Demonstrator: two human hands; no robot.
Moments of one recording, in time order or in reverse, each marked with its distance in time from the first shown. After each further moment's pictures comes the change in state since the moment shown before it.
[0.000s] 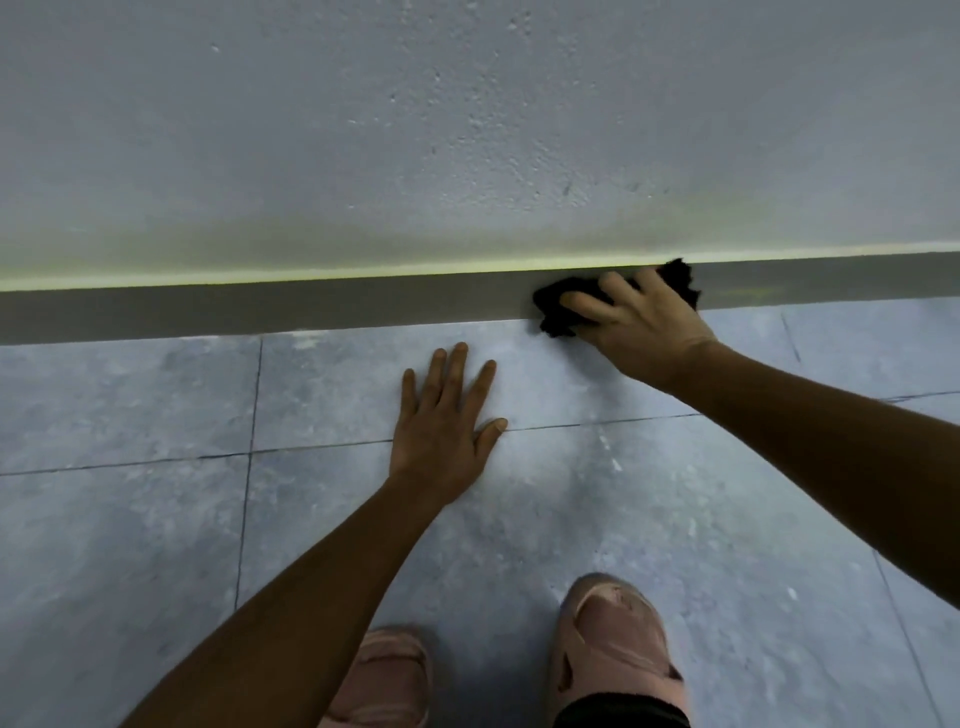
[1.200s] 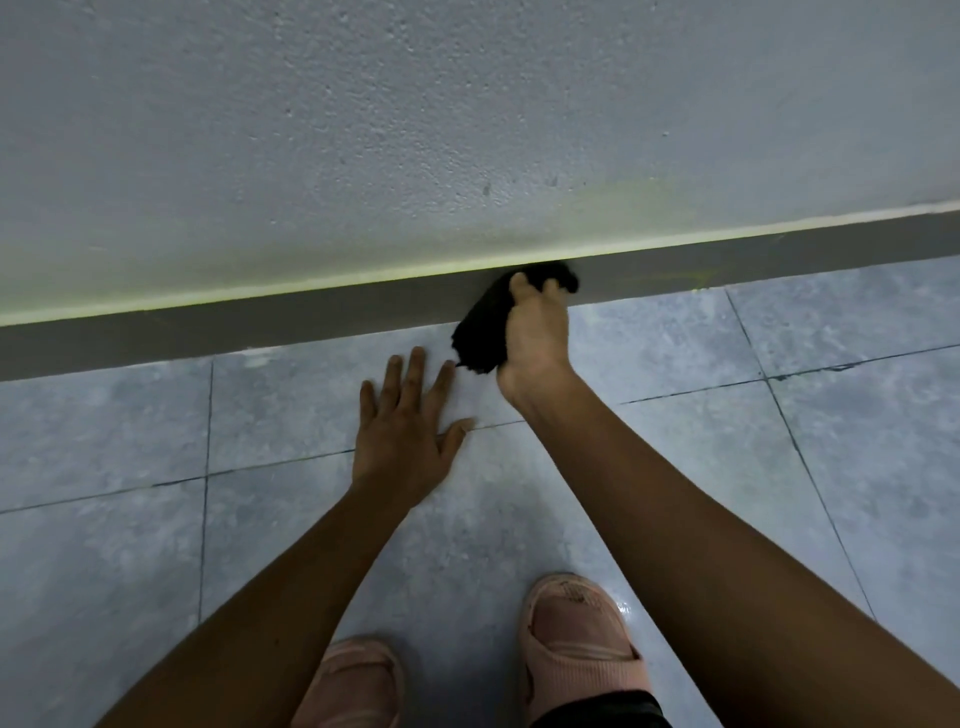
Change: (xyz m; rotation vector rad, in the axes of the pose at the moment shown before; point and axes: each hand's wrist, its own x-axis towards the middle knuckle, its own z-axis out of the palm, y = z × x) left_hand 0.006 0.008 -0.001 0.058 -0.041 -0.016; right_hand 0.048 -0.042 -0.059 2.572 0.381 1.653
